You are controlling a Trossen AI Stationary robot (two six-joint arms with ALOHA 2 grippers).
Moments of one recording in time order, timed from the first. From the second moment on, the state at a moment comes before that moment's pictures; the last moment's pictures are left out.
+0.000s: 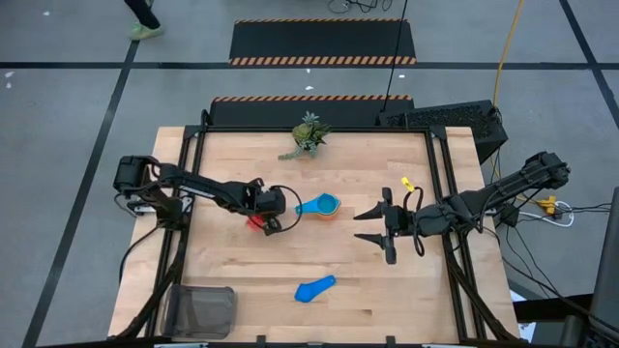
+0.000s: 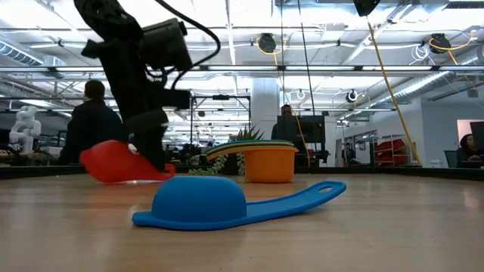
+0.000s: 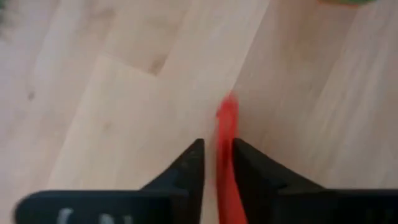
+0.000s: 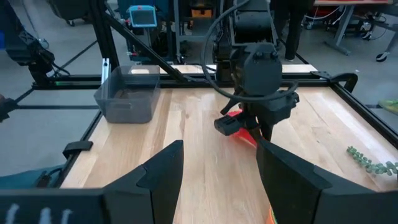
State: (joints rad) left arm 0.01 1.61 0.81 -0.42 -0.26 -0.31; right arm 0.40 1.01 0.74 -0.02 0.39 0.17
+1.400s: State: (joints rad) left arm -0.29 1.47 0.74 -0.64 -0.49 -0.40; right arm 0.41 1.07 0.74 0.02 0.39 0.19
